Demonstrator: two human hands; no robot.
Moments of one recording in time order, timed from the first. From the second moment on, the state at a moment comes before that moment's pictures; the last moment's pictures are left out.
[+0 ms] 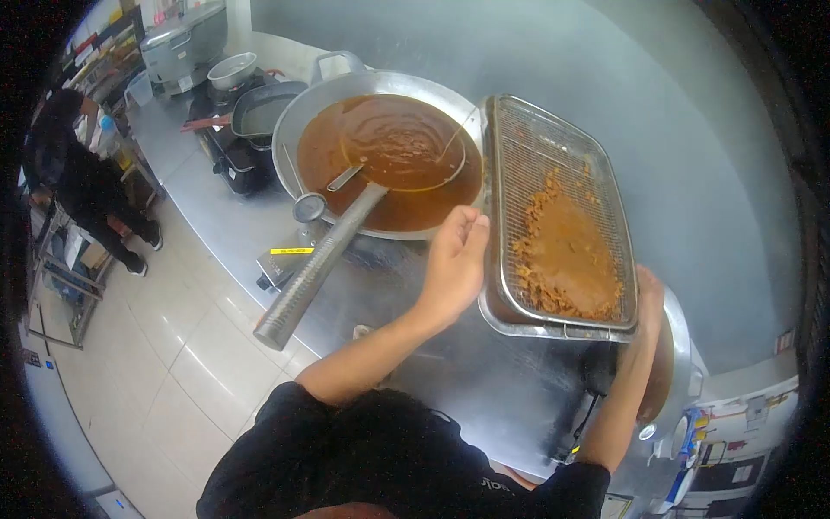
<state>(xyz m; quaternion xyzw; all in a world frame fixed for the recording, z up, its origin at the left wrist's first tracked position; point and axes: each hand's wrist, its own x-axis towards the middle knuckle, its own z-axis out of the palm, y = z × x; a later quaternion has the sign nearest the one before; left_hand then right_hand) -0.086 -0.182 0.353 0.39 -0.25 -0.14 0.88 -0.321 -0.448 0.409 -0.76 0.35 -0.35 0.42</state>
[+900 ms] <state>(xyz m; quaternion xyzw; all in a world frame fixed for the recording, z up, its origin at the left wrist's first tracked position) -0.111 -0.172 0.072 0.67 -0.25 -0.26 0.64 -0.397 -0.291 0.100 -0.69 0.56 -0.38 0.25</state>
